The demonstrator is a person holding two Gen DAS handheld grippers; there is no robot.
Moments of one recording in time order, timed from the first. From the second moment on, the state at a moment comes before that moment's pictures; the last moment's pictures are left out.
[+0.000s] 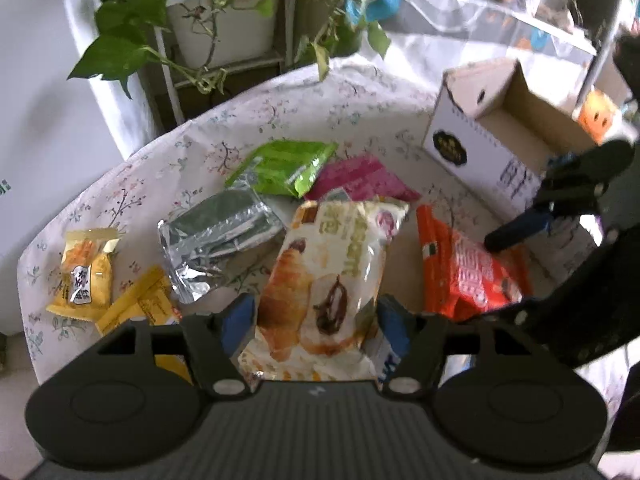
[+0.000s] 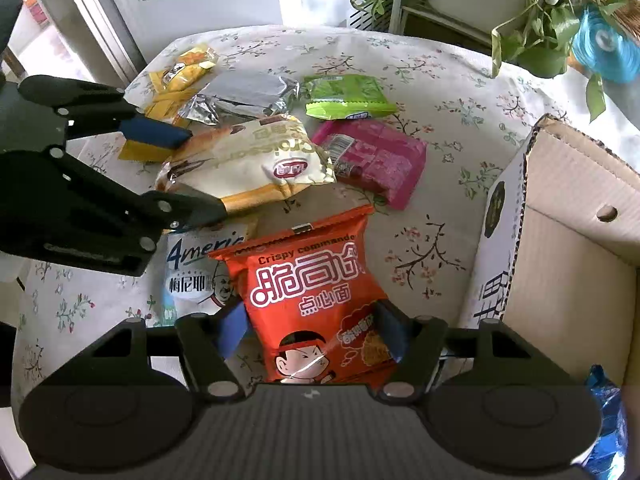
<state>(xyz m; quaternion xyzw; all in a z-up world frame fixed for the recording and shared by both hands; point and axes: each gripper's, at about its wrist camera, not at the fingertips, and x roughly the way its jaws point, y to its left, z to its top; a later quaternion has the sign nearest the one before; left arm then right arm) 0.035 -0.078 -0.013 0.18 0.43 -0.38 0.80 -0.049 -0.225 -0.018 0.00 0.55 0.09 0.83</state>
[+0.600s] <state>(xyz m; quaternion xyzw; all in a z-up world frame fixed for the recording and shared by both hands) 0.042 -0.100 -0.032 0.17 0.47 -0.34 0.80 -0.047 -0.220 -0.022 -0.01 0.55 0.07 0.83</state>
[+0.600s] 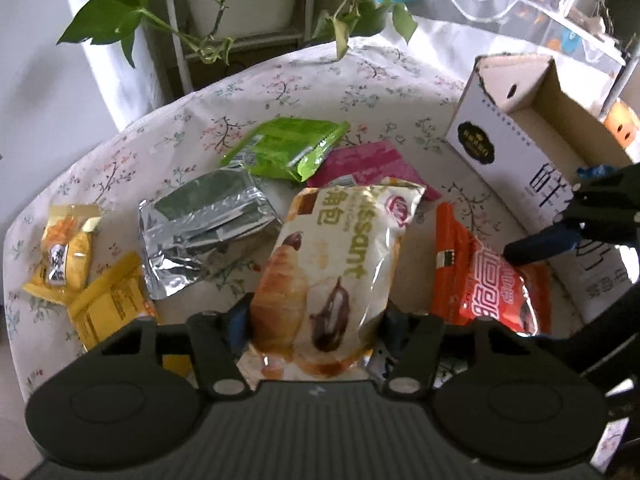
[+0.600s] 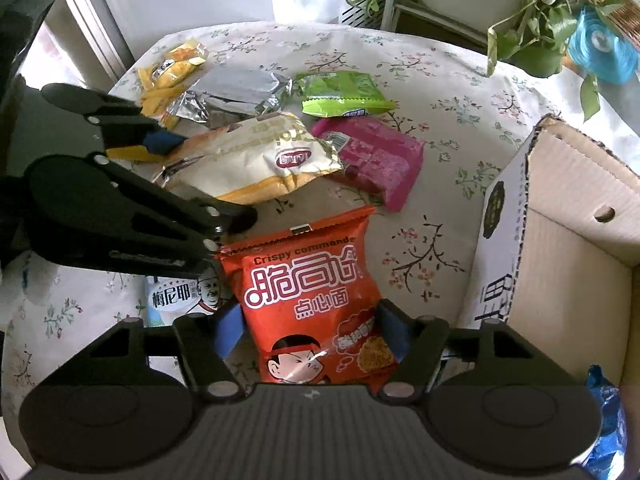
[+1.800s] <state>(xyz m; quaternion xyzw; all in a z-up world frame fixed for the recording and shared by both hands) 0.024 -0.074 0.015 0.12 0.44 -0.23 0.86 -0.044 -0.213 0.009 0.03 0.50 0.01 0.86</state>
